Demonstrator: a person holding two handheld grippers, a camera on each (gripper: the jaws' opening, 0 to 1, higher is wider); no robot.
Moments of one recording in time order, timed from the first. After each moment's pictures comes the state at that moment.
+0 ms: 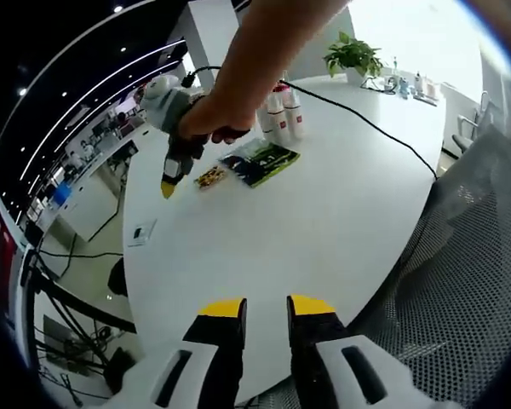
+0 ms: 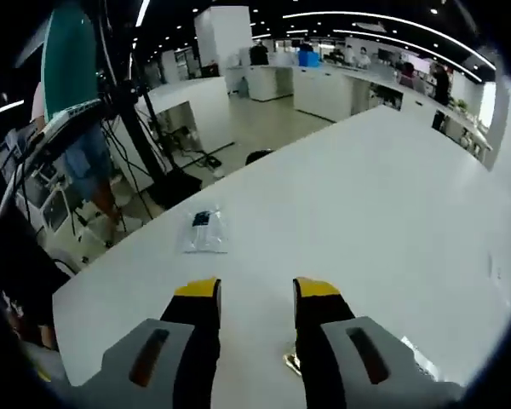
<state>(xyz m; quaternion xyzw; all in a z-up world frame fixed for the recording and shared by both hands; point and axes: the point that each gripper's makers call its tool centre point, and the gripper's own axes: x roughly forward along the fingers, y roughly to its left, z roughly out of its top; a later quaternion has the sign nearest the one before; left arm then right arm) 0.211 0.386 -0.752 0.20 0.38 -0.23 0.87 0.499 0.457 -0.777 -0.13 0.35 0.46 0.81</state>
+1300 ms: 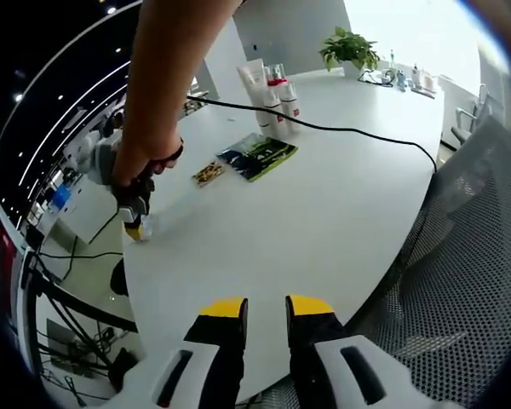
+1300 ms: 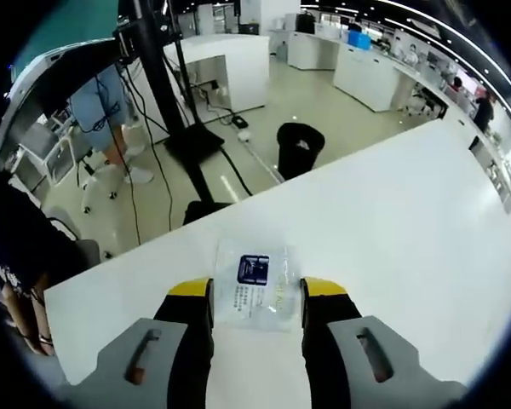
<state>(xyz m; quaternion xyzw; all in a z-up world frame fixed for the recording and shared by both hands) 0.208 0.387 -0.754 0.22 0.38 -0.24 0.87 0.495 0.504 -0.800 -0.24 0.40 0.47 0.75</state>
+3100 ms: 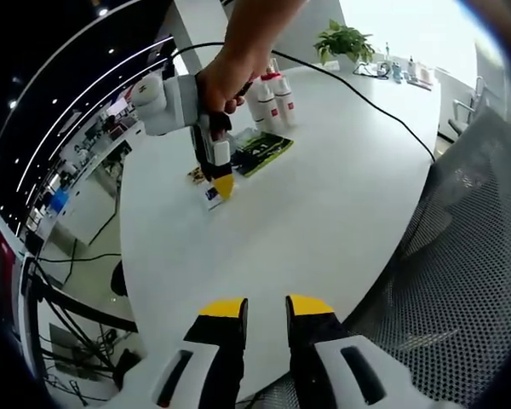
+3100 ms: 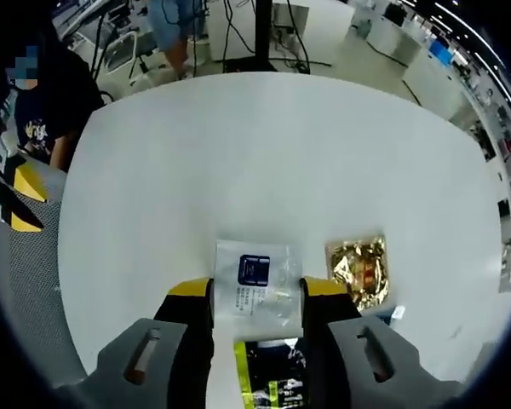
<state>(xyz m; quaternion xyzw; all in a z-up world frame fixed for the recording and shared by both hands) 0.206 0.389 -0.757 0.23 0.39 -0.24 0.86 0.418 0.345 -0.813 -0.39 0.44 0.54 0.60</state>
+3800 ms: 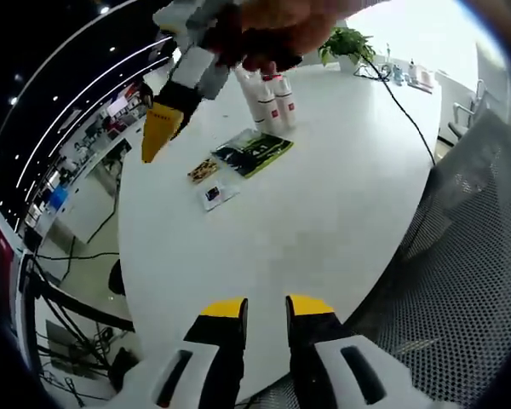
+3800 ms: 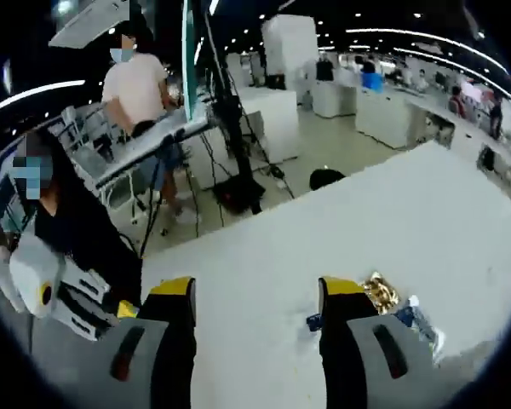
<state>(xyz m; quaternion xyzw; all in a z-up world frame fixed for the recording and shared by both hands) 0.212 0.382 -0.748 0.20 0.37 -0.23 0.88 0.348 0.374 -0.642 -0.01 0.28 0.56 0.78</state>
